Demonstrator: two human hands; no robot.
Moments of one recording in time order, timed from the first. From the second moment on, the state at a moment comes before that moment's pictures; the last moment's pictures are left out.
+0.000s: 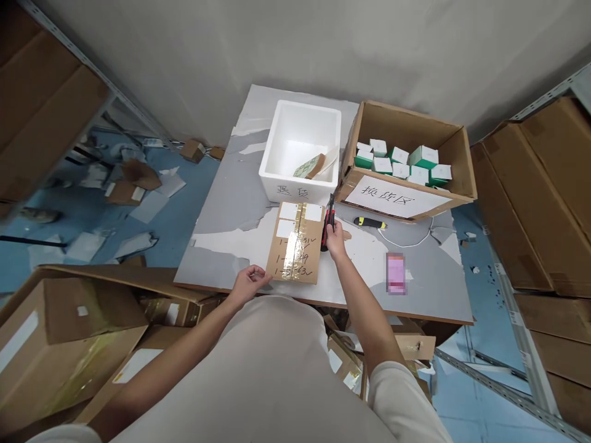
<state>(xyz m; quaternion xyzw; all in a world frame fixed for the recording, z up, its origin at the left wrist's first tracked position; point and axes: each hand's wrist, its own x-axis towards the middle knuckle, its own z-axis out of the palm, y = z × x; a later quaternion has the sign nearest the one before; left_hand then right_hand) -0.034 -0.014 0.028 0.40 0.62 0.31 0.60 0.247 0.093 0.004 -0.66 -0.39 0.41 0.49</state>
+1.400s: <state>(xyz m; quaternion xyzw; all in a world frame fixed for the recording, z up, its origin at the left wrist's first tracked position) -0.021 0.094 0.054 0.86 0.48 0.08 0.16 0.307 -0.012 0.045 -0.68 -0.38 0.50 0.37</state>
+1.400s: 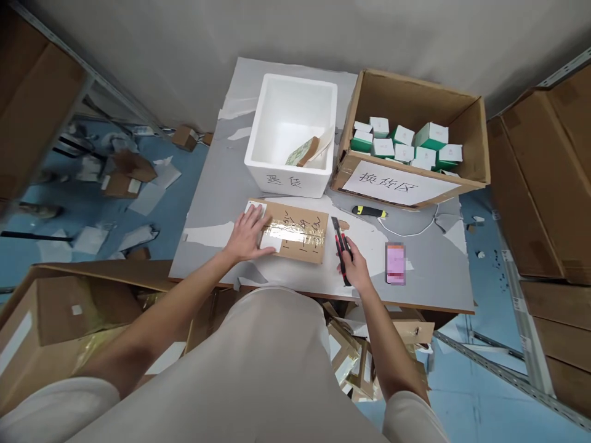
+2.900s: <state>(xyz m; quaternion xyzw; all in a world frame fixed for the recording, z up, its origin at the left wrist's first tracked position) -0.004 0.094 0.048 0.85 0.50 0.02 0.17 0.248 -0.035 0.122 -0.74 -0.65 0.17 -0.11</state>
